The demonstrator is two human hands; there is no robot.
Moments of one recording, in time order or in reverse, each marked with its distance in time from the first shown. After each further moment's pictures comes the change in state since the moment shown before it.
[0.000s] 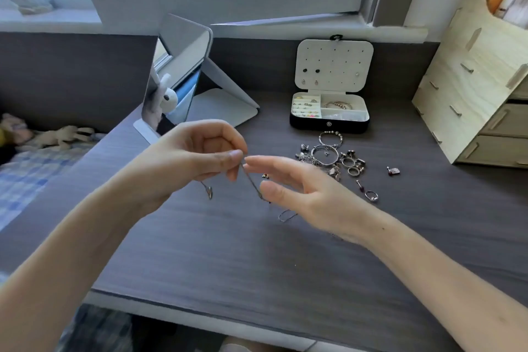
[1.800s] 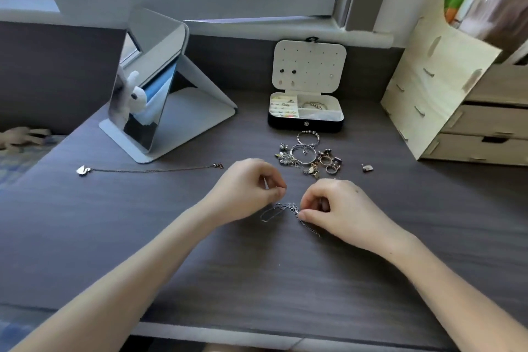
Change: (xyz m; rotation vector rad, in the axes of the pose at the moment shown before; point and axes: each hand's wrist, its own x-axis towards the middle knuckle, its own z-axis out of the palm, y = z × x) left_hand 0.055 -0.059 0.073 0.513 0.005 0.110; right_hand -0.038 0.035 -0.030 -0.766 0.247 0.265
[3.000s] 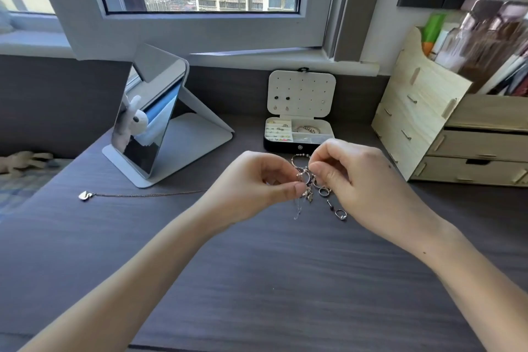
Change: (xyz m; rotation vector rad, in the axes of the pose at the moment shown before) left_hand -0.003 0.056 -0.033 -0.450 -0.022 0.026; right_hand -0.005 -0.038 -0.071 0.101 0.352 -0.213
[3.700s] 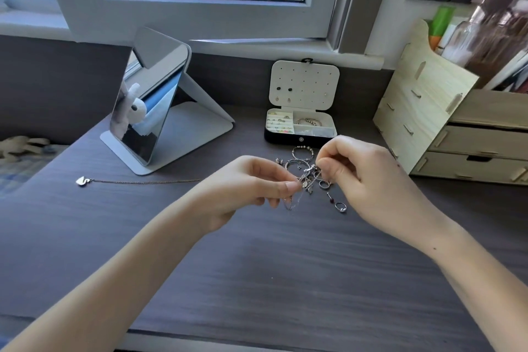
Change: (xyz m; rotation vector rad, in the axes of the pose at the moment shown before) left_hand -0.009 -0.006 -0.006 -0.191 -0.152 -0.250; right_hand -0.007 0.001 0.000 0.056 -0.028 0.041
